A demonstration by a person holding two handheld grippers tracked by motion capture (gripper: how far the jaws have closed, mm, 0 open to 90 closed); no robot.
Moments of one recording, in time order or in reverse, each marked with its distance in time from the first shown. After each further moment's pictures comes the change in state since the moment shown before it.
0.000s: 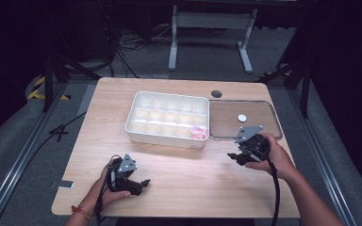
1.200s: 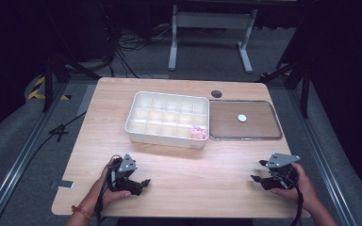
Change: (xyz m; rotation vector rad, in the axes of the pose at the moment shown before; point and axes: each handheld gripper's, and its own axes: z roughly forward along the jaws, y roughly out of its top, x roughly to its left) left arm 0.001 0.001 0.000 0.004 0.003 0.008; right arm 0.015 -0.129 -0.006 -0.075 -0.008 0.182
